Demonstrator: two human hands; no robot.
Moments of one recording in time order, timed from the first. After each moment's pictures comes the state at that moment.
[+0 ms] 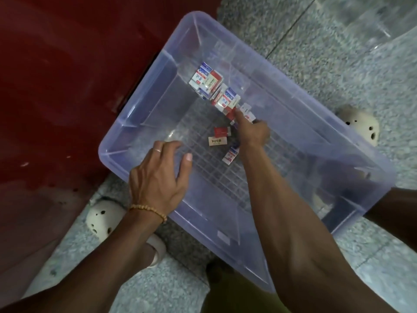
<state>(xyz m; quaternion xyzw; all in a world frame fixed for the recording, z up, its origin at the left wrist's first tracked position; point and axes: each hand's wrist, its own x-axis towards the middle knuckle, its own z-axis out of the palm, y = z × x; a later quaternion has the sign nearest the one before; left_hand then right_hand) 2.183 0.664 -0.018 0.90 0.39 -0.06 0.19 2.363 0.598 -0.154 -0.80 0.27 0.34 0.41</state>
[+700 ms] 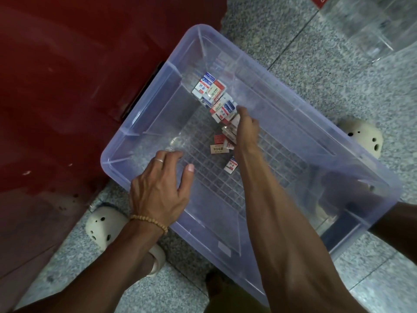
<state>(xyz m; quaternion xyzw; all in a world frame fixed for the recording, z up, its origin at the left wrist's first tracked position) 2.184 0.663 -0.017 0.90 0.39 -0.07 0.18 2.360 0.621 -0.143 -0.69 0.25 0.42 0.54</state>
